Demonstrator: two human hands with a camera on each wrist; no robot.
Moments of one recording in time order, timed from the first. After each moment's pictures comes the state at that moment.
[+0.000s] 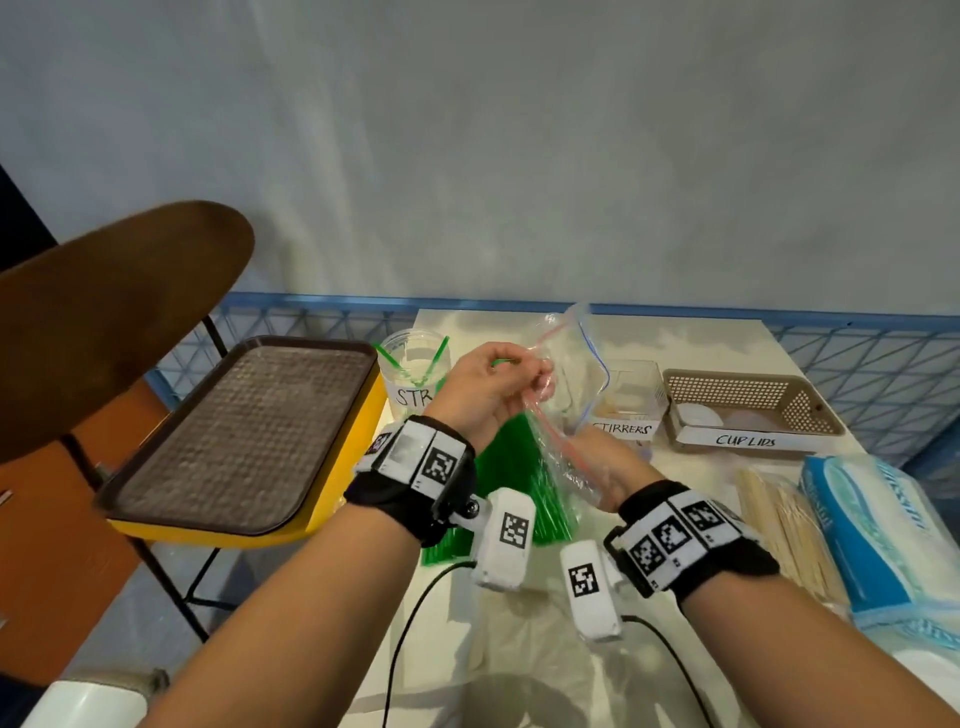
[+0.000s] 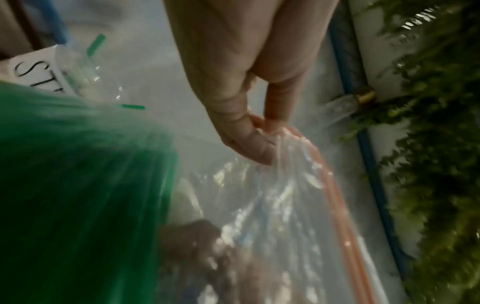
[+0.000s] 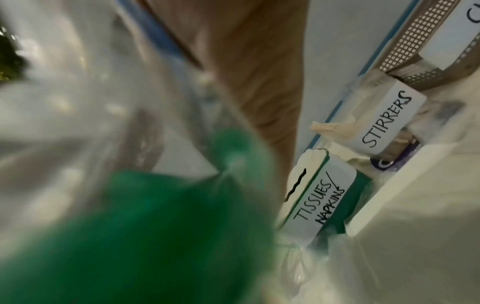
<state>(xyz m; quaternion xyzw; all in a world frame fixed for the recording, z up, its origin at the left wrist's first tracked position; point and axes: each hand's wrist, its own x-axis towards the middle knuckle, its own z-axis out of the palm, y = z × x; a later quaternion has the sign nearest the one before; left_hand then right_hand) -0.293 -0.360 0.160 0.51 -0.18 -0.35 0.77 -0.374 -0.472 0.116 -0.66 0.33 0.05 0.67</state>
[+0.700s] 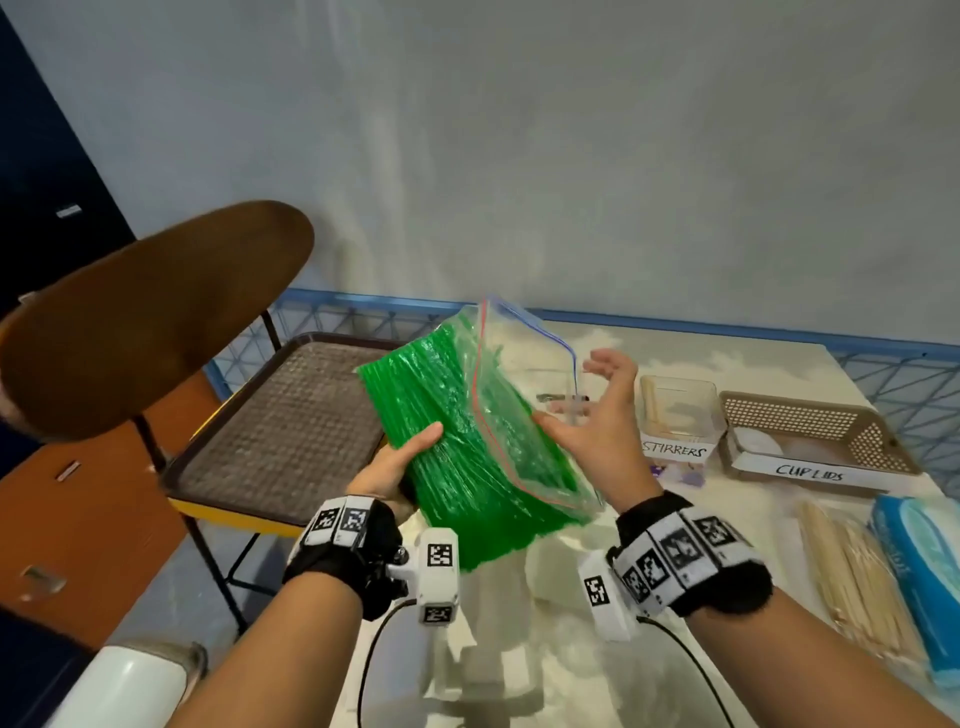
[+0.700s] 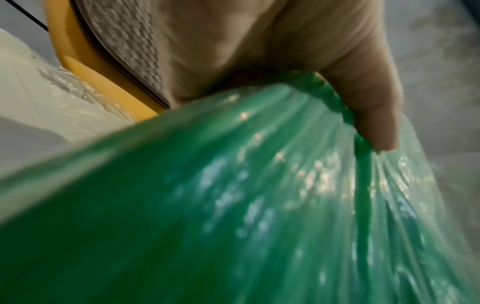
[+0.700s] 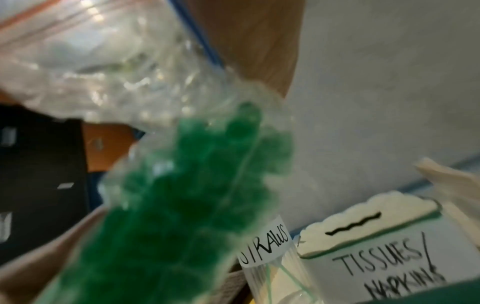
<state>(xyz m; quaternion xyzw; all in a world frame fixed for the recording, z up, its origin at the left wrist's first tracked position) -0.244 -0.249 0.080 0.50 0.07 -0.33 0.80 -0.341 -0.432 0.122 -0.80 0.16 -0.25 0.53</state>
